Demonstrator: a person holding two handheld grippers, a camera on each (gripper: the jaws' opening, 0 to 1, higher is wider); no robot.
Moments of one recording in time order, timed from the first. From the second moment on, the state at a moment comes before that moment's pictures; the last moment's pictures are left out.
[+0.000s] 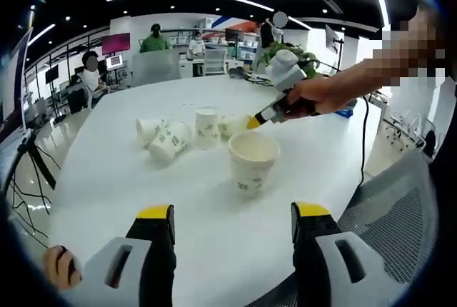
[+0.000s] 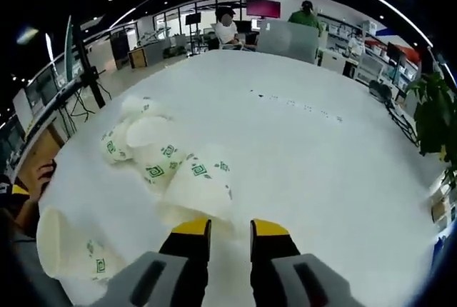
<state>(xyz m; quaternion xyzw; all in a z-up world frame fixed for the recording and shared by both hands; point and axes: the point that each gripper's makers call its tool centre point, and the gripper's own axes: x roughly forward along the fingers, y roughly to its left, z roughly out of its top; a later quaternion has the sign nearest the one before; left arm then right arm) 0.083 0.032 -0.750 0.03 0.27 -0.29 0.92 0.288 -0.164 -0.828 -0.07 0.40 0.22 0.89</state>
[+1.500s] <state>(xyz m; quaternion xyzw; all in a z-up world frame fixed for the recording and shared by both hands) 0.081 0.025 -0.743 0.05 0.25 -0.30 0.92 0.281 -0.182 -0.720 -0.07 0.32 0.23 0.92</state>
